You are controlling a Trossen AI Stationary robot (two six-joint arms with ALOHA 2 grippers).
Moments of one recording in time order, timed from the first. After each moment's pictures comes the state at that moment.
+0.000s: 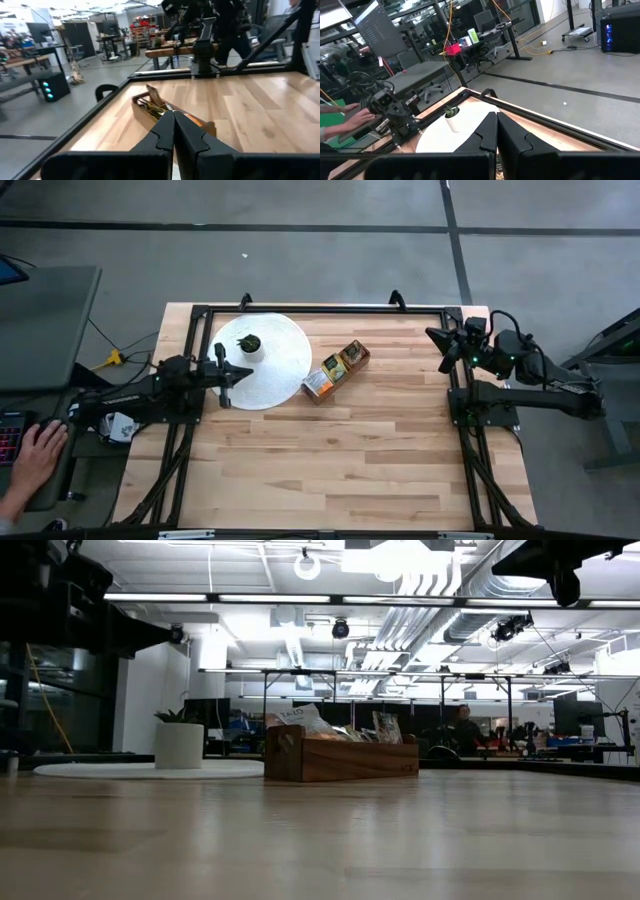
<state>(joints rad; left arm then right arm) 0.22 0.01 0.01 0.01 0.04 0.14 -0.21 0.36 0.64 -0.37 0.36 0.44</state>
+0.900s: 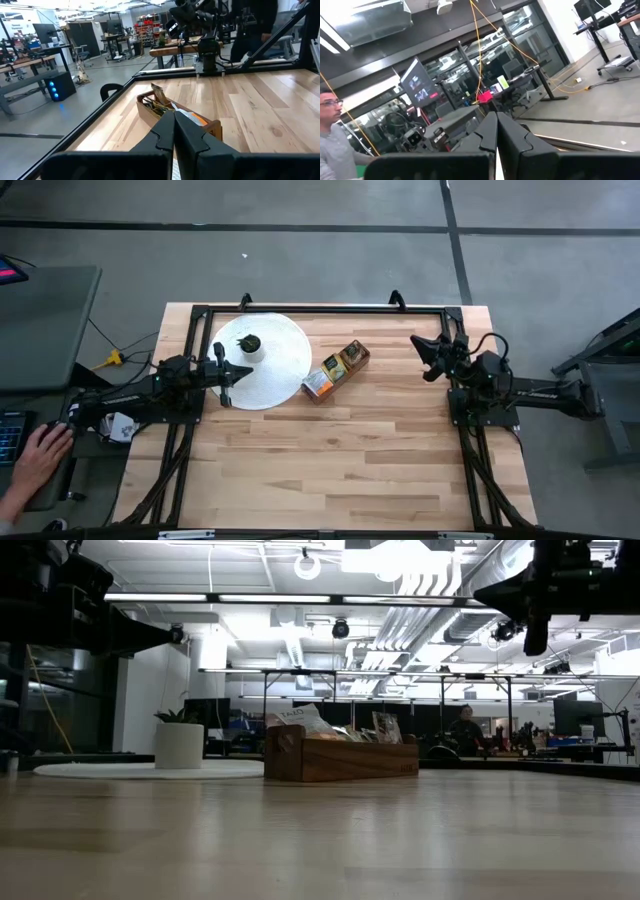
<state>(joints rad) 0.22 0.01 0.01 0.01 0.01 0.16 -0.21 0.34 0.12 0.50 0.33 0.46</state>
